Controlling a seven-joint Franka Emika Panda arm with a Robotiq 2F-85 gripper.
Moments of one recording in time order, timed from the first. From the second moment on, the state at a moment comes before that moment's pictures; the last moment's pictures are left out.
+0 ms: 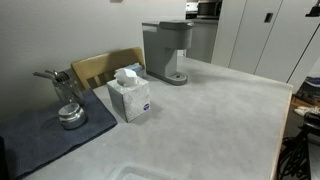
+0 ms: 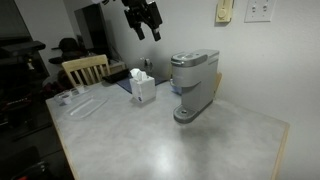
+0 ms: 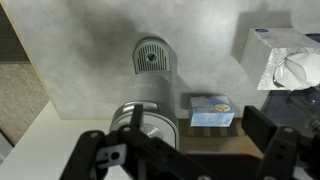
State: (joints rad) arm -0.04 -0.07 -0.06 -2.04 -0.04 2.29 -0.01
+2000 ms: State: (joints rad) arm -0.08 0.33 -0.09 -1.52 -0.05 2.07 -0.01
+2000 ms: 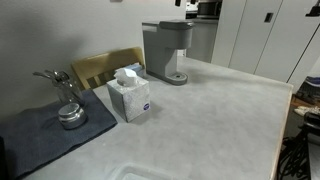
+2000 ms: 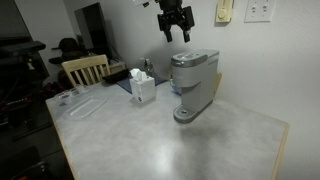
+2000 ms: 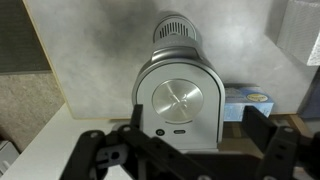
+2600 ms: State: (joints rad) arm -0.08 0.33 -0.08 -1.53 -0.03 2.07 -0.02
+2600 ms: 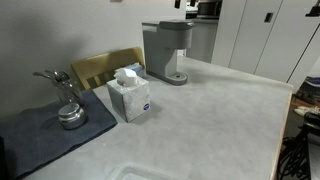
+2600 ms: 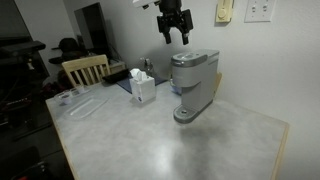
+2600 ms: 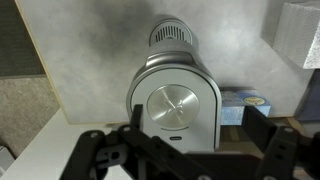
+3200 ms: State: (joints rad) arm -0.13 0.38 -0.08 -1.51 0.16 2.06 -0.10
